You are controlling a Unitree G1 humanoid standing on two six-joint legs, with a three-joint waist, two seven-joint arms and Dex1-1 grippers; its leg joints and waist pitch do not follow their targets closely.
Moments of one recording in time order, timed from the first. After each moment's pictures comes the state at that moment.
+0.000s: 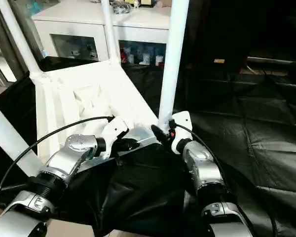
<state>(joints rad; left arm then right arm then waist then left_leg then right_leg) -0.58 0.16 -0.24 0.59 0.06 0.23 -0.85 -0.50 -0.12 -0.03 0.72 0.09 0.01 0.55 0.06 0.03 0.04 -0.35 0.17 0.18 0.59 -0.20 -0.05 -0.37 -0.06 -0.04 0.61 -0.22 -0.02</state>
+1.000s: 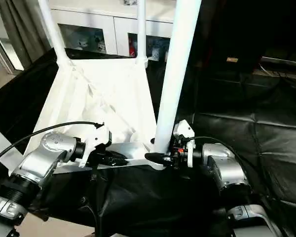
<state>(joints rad) -0.51 0.37 -0.30 0.44 -0.02 0.18 -1.25 -0.46 -0.33 0.09 0.63 0.21 0.07 1.26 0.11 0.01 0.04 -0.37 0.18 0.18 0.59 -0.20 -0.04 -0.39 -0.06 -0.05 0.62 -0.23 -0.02</state>
